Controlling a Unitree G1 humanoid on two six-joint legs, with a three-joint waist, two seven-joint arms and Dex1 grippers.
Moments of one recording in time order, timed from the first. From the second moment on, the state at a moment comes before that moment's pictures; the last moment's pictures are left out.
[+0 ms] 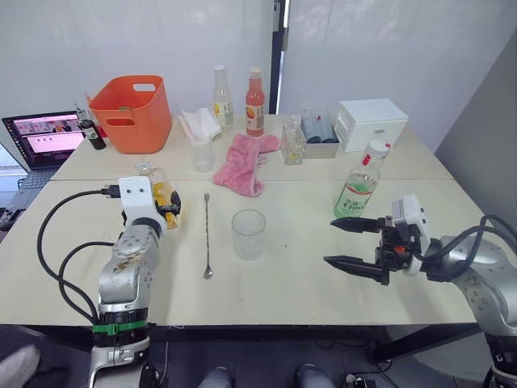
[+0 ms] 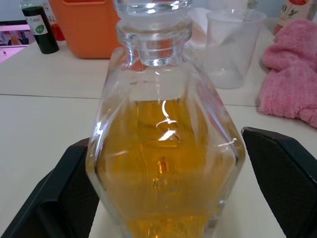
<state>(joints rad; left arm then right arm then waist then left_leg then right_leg) -0.48 0.28 0.25 -0.05 -0.20 0.60 0.09 -0.25 -0.79 -0.16 -0.32 0.66 0.53 1.11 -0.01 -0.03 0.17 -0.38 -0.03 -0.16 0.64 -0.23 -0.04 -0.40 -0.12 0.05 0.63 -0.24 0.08</state>
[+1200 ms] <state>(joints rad) -0.30 0.70 0.45 0.01 -0.55 0.43 -0.67 -0.22 -0.78 -0.18 -0.38 0.69 0.56 1.00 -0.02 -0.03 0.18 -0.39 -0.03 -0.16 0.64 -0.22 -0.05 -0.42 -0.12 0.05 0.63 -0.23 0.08</state>
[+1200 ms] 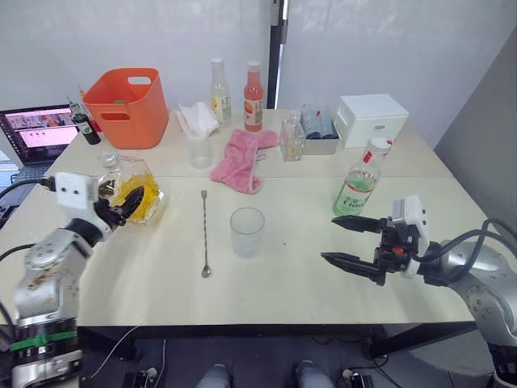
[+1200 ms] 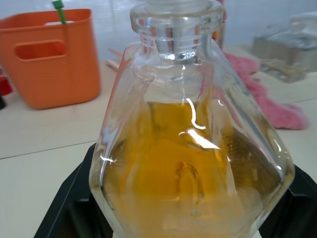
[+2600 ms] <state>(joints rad) -0.32 0.69 -0.05 -0.08 -0.47 0.20 -1.36 -0.30 -0.82 -0.18 -0.27 0.65 0.55 1.06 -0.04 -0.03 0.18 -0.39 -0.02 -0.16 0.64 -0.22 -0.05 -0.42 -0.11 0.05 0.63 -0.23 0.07</state>
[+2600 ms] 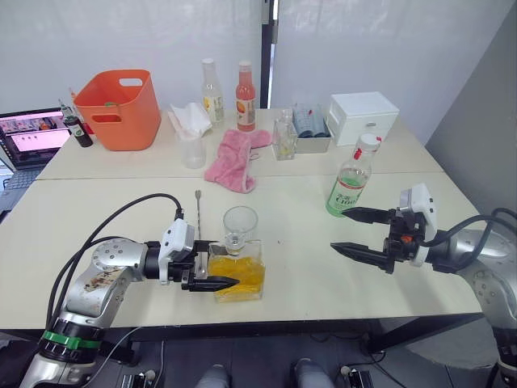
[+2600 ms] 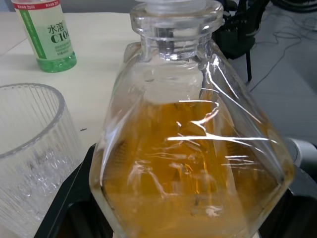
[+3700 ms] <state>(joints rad) -0.37 0.75 -0.04 -0.15 -0.50 0.35 -1.33 -0.32 -0.81 -0.17 -0.27 0.65 0.57 1.08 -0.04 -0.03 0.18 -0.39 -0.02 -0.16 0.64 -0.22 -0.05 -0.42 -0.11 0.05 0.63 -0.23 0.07</state>
